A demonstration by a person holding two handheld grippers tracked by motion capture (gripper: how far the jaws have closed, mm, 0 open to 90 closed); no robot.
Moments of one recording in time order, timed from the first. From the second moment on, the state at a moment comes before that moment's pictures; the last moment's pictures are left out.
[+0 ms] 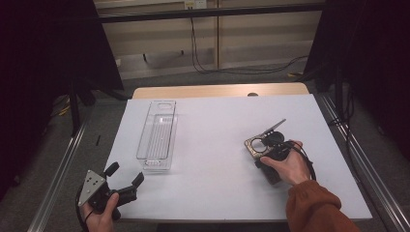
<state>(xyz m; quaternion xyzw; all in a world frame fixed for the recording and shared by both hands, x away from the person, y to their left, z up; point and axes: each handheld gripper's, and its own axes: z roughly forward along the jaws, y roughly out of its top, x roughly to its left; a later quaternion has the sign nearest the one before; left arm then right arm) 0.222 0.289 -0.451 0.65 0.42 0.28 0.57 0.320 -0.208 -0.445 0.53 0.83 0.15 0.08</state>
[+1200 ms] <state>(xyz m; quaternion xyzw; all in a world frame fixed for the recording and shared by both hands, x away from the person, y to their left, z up) 0.222 0.289 -0.451 0.65 0.42 0.28 0.57 0.293 -0.233 -0.433 0.48 0.77 0.40 0.17</state>
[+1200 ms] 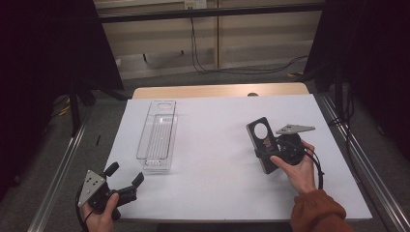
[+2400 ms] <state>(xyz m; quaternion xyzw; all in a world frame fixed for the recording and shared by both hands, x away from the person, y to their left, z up) 0.227 0.269 -0.438 0.68 0.34 0.23 0.60 0.277 -0.220 -0.434 0.33 0.74 0.58 0.12</state>
